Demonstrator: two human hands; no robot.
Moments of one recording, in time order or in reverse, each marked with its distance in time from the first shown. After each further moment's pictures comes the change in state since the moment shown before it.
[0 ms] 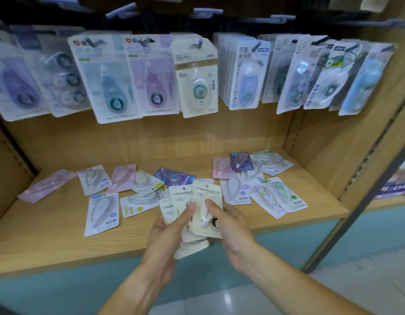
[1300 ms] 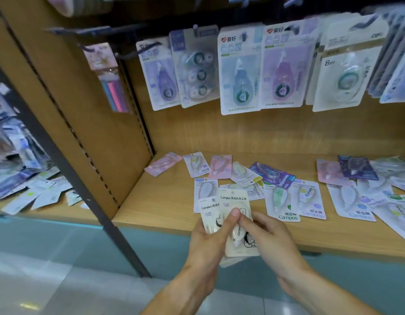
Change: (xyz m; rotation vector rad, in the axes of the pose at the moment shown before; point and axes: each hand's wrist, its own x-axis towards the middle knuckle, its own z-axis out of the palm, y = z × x) left_hand -0.038 0.031 -0.104 0.028 0.273 0.071; right_hand -0.035 0.035 0.106 -0.327 -0.316 -0.130
